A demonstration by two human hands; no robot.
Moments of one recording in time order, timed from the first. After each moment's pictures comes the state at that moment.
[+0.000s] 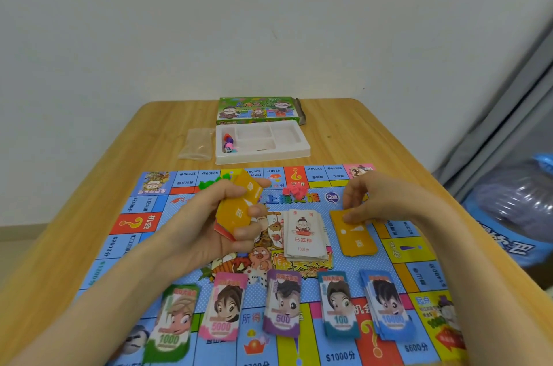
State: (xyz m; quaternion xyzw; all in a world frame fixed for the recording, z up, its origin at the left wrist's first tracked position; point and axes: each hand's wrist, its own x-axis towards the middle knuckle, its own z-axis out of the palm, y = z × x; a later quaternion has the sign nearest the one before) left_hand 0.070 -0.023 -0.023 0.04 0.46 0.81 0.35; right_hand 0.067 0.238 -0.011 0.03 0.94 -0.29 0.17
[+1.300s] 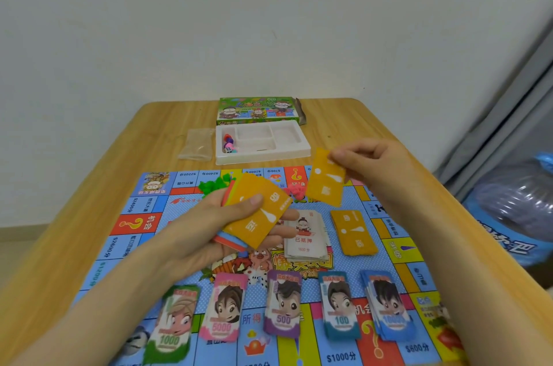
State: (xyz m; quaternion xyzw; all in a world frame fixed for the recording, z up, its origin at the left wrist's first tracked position) left_hand 0.083 -0.018 -0.011 0.07 0.54 0.78 0.32; right_hand 0.080 0.207 0.007 -0.02 0.75 -0.65 -0.09
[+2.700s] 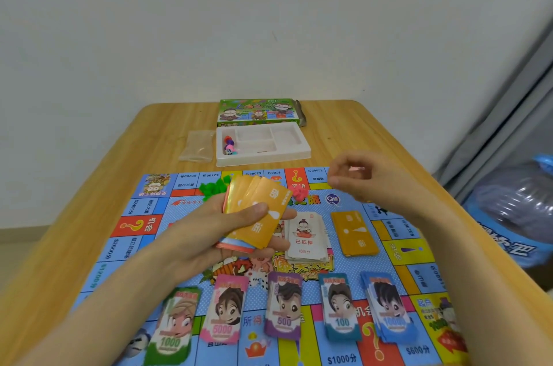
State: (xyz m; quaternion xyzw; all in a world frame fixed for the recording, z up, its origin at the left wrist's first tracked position) left_hand 0.084 -0.017 -0.014 0.08 0.59 0.75 0.29; right_hand 0.078 0.221 0.004 -0.06 0.89 -0.46 -0.01
